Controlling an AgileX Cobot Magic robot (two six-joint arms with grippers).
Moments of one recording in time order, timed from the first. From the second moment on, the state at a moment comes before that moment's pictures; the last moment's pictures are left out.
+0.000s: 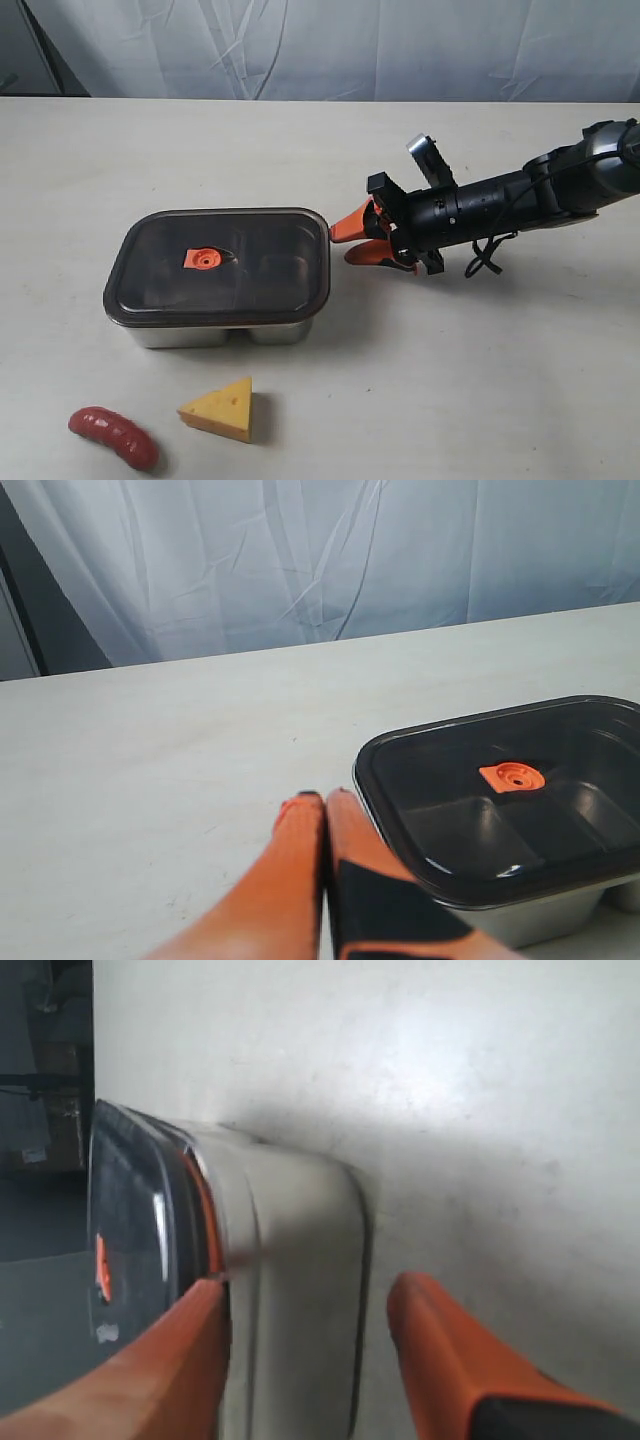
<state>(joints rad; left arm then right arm) -0.09 0.01 -0.01 -0.02 0.23 0.03 0.18 2.17 -1.06 1.58 0.99 -1.08</state>
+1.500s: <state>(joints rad) -0.09 0.01 -0.01 -0.02 0.23 0.03 0.22 2.15 -1.06 1.57 1.05 -1.07</state>
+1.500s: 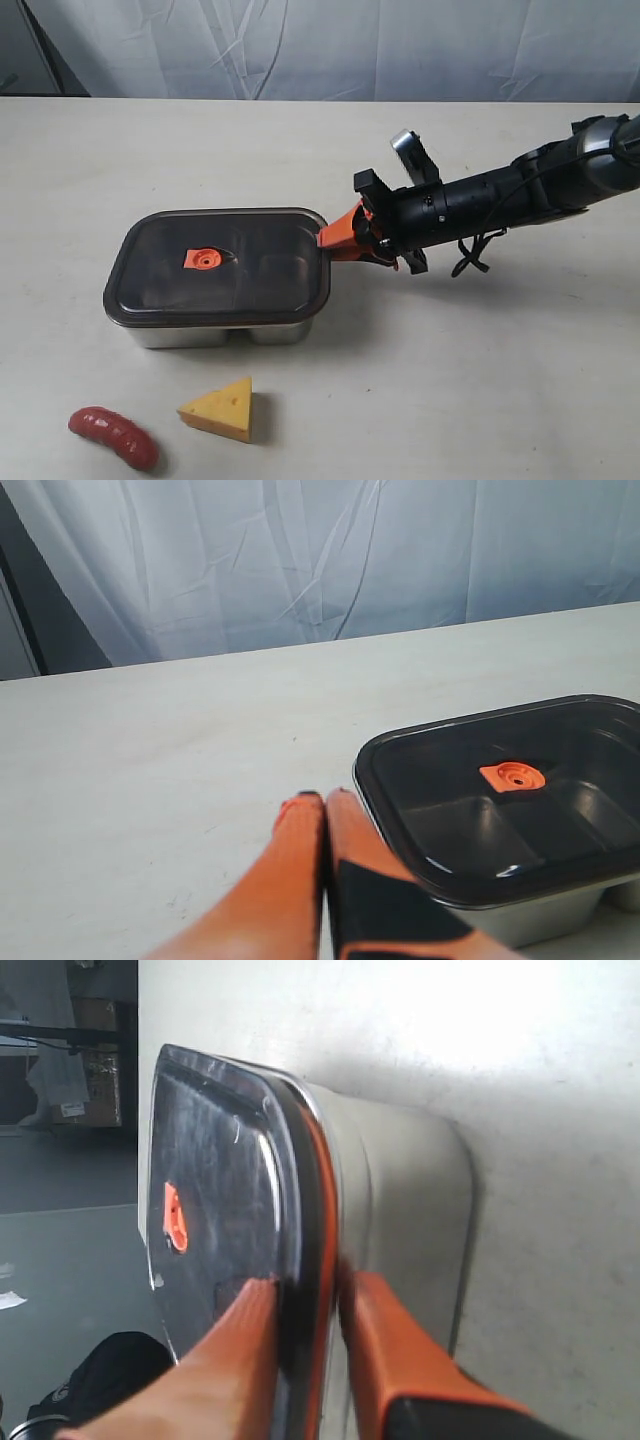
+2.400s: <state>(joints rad) -0.09 0.01 -0.01 -0.02 0.23 0.03 0.22 2.13 -1.06 1.57 1.13 -1.06</state>
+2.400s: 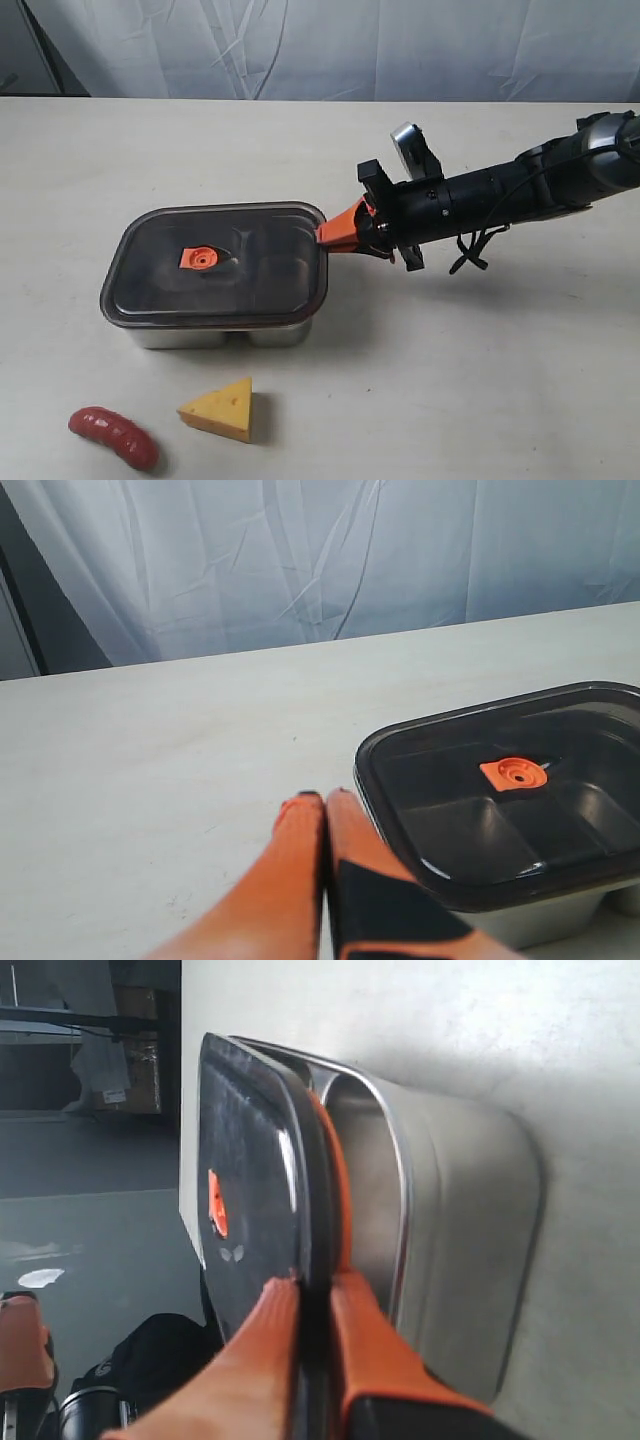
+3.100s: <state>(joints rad) -0.09 0.01 -0.01 -0.02 0.23 0.03 0.22 2.12 -1.16 1.64 1.20 -1.07</state>
